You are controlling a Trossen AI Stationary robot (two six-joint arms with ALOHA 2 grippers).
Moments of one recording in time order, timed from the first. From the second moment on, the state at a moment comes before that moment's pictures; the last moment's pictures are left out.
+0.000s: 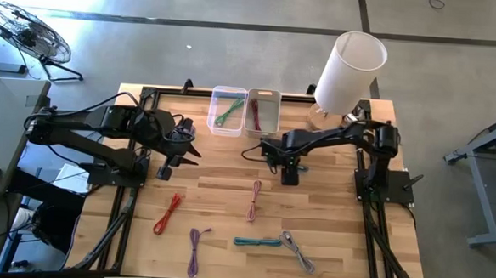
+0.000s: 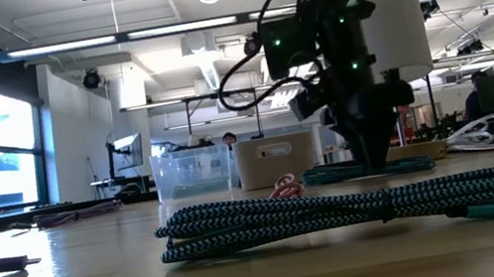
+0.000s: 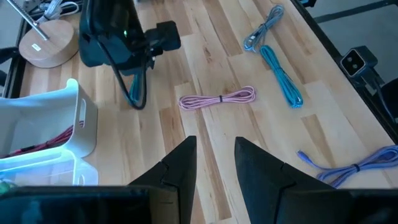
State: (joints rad) left arm -0.03 0.97 1.14 -0.84 0.09 0.20; right arm -0.16 1.89 1.19 -0.85 0.06 -0.13
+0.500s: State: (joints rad) left arm -0.03 0.97 1.14 -0.84 0.09 0.19; right arm -0.19 1.92 1.19 -0.84 0.02 -0.05
